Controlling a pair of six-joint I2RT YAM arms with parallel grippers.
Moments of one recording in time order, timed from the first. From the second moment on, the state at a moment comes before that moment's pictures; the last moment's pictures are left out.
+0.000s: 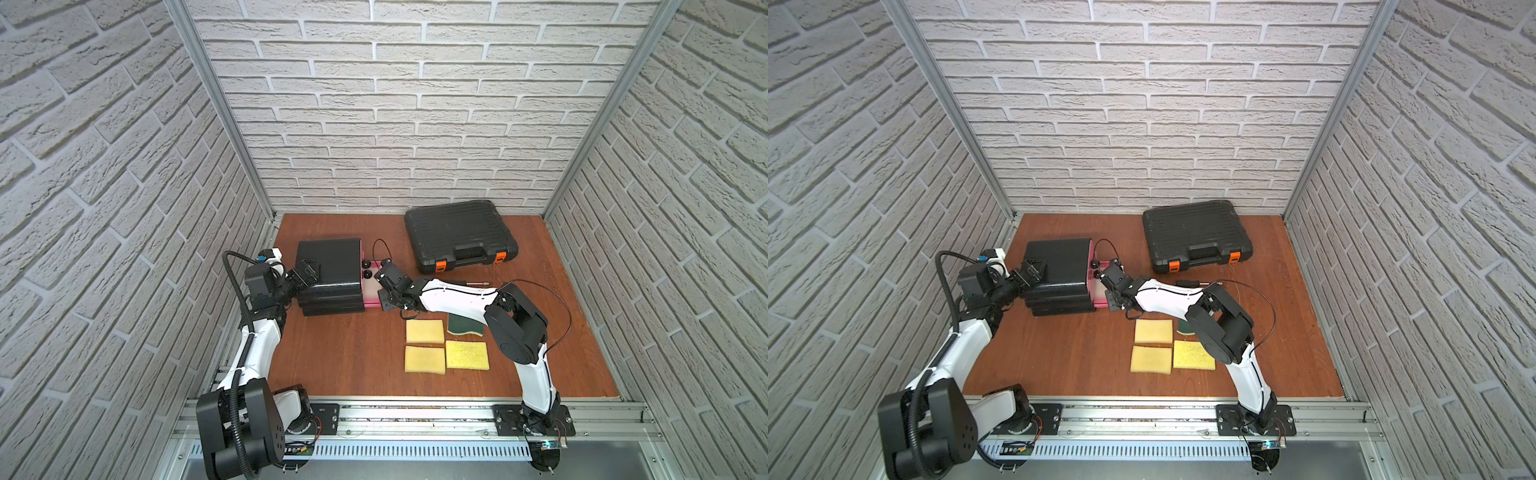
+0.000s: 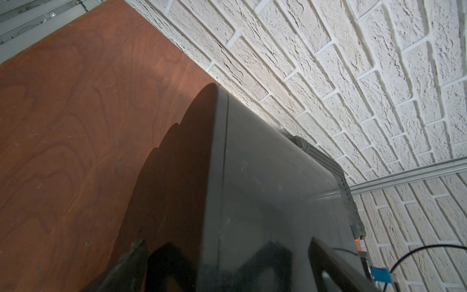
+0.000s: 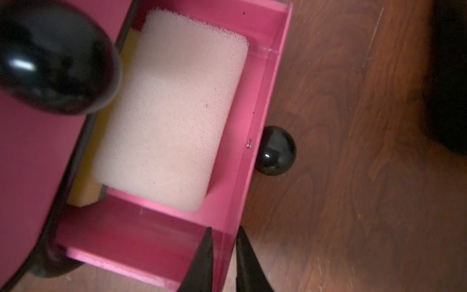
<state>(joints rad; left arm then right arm) 0.25 1.12 0.60 0.05 0.50 -0.53 0.84 2.07 1.49 -0.43 0.24 0.48</state>
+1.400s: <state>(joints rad) 0.25 1.12 0.60 0.04 0.49 -0.53 0.79 2.02 1.39 -0.48 0.45 0.52</state>
